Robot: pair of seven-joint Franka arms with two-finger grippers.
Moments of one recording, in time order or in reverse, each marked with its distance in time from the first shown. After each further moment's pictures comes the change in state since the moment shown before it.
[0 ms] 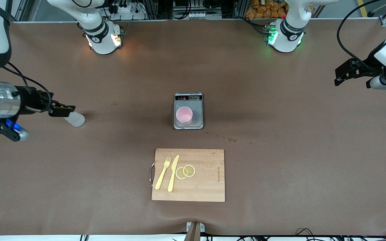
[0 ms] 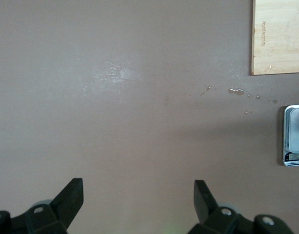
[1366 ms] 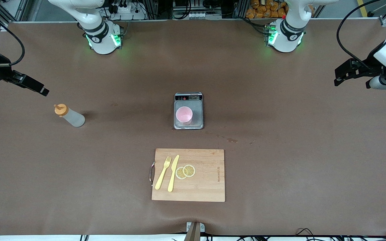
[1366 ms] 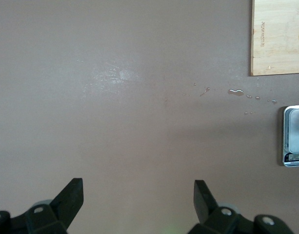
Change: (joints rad) left arm -0.001 0.003 -0.001 0.001 0.000 0.004 0.000; right arm -0.075 -0.451 -0.010 -0.555 -0.059 0.424 -0.258
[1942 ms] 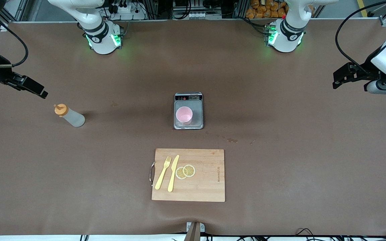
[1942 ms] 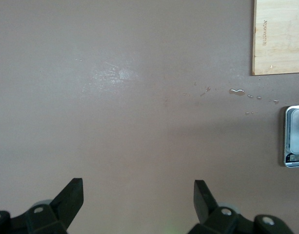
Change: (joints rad) left arm 0.000 0.017 0.000 0.006 0.000 0.004 0.000; right arm 0.028 0.028 0.007 0.048 -0.062 0.000 -0.005
